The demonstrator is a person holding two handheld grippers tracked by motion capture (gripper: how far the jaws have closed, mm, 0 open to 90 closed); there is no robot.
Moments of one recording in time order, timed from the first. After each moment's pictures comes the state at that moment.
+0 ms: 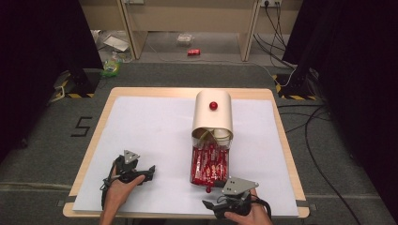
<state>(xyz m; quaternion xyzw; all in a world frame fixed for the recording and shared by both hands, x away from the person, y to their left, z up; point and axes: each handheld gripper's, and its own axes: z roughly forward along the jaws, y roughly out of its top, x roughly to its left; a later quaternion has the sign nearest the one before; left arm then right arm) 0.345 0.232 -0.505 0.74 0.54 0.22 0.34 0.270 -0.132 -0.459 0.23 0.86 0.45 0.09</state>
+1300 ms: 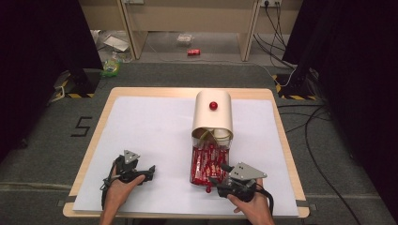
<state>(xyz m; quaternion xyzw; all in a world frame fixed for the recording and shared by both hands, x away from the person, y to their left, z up) 0.345 0.232 -0.504 0.74 0.54 0.22 0.34 0.296 -0.141 -0.442 0.30 0.81 0.48 0.18</state>
